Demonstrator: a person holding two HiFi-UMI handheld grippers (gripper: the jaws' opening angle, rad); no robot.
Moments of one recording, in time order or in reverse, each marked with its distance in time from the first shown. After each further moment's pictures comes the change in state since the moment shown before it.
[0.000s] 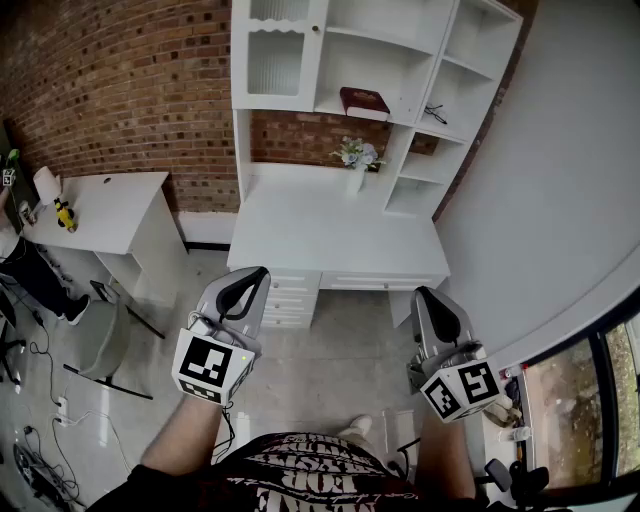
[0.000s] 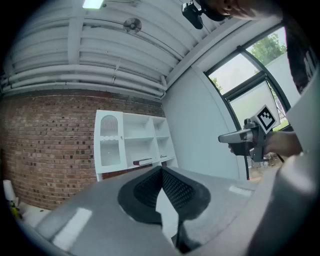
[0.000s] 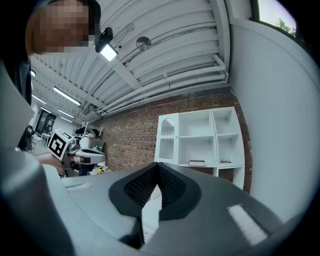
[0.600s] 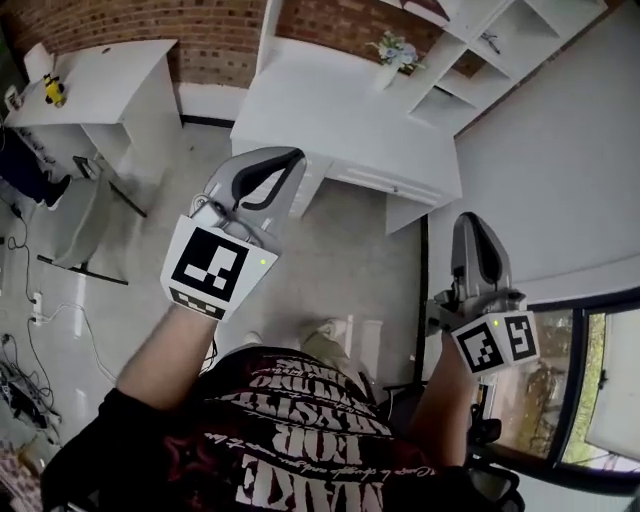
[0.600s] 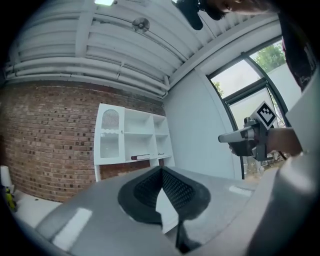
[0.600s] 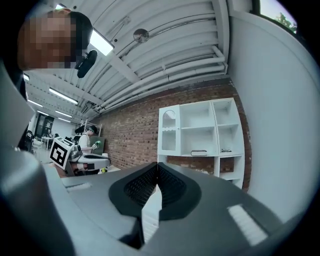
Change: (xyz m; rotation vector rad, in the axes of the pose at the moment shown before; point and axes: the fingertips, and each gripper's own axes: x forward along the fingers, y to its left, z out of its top) left arm -0.024 0.002 -0.024 -0.043 -0.023 -0.022; right arm -0.007 0.038 -0.011 0.055 0.073 -0.018
